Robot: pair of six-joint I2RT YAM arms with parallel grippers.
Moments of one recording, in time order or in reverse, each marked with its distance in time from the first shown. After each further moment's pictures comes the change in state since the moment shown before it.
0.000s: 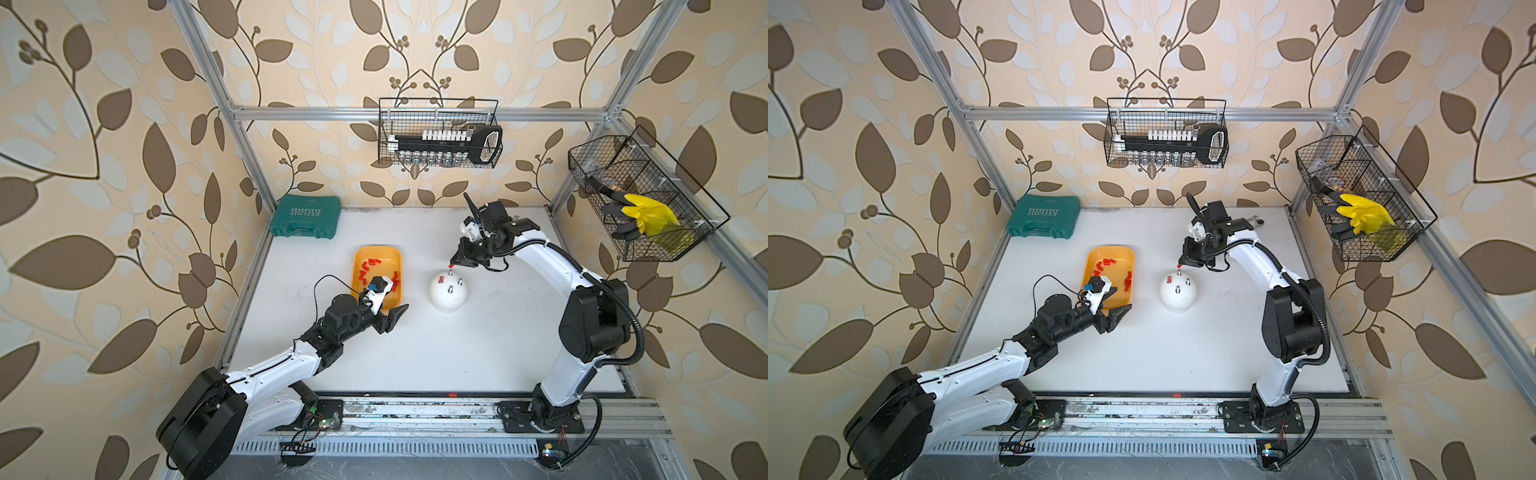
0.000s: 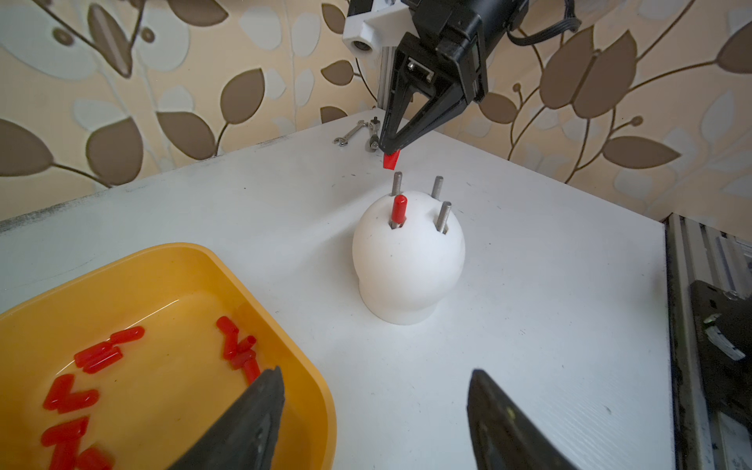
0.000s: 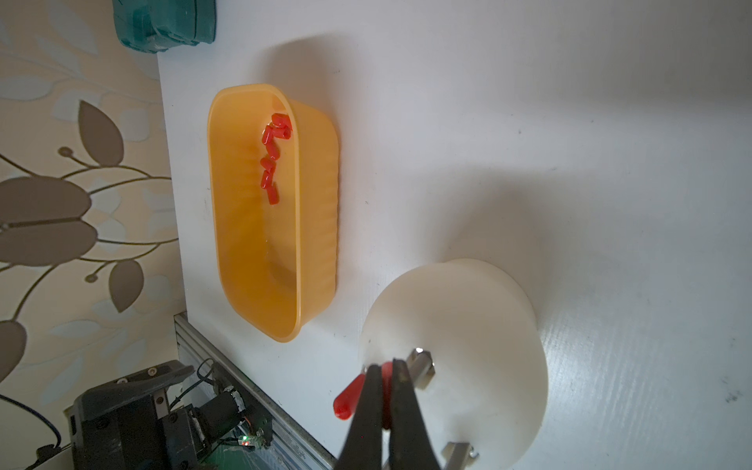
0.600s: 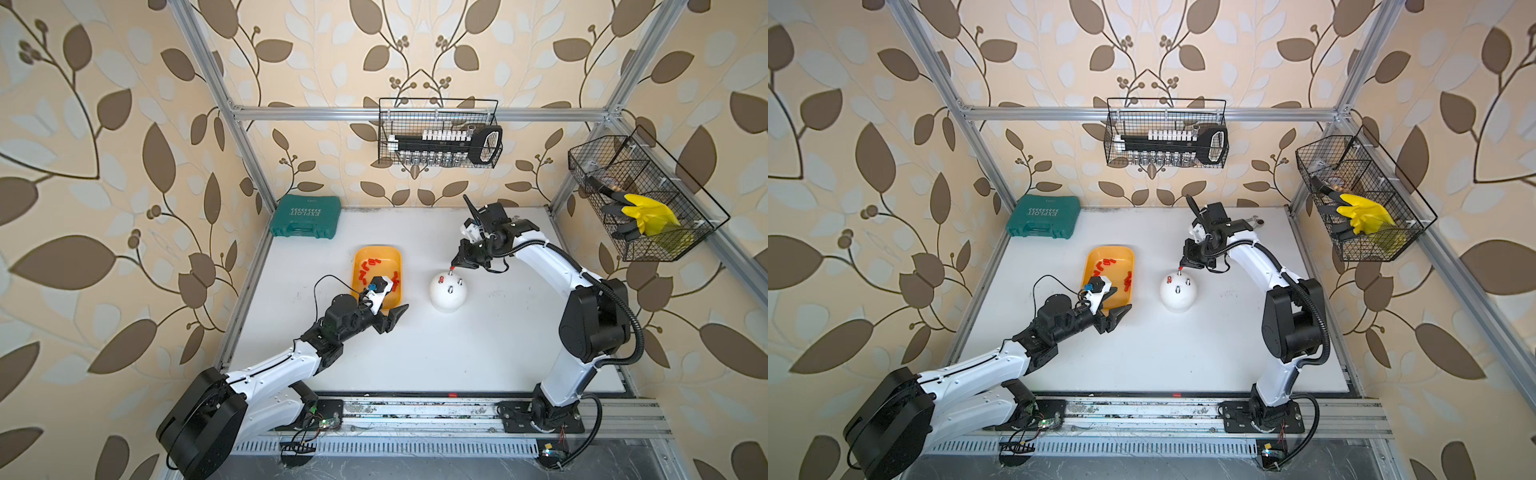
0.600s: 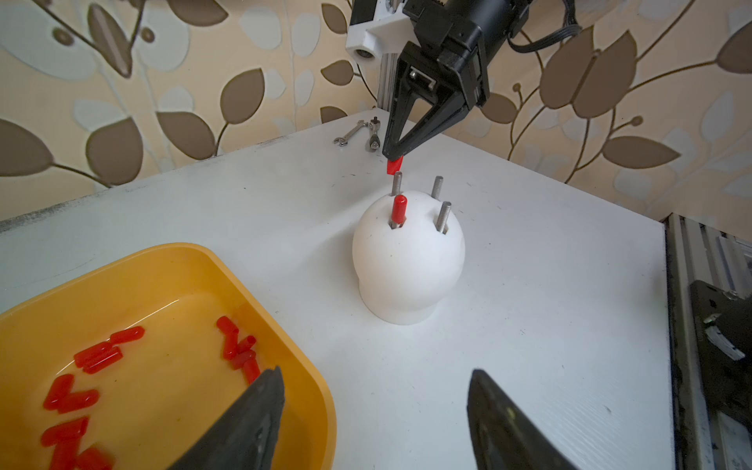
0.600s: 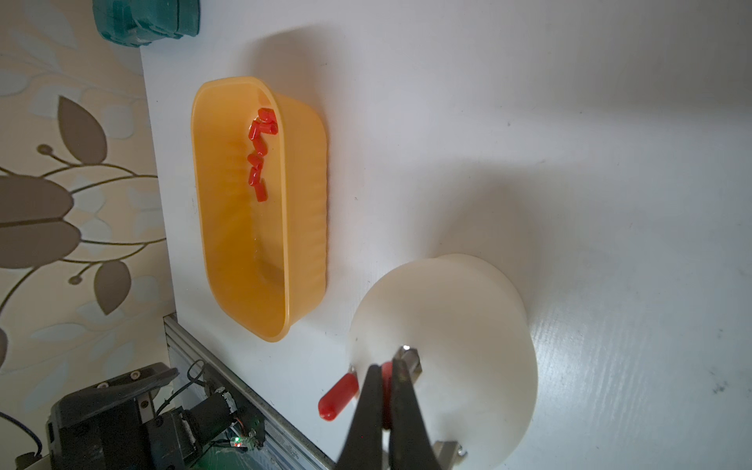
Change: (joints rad) left arm 0.000 0.000 0.000 -0.001 0.000 0.000; right arm 0.004 0.000 -0.012 -0.004 0.014 -0.006
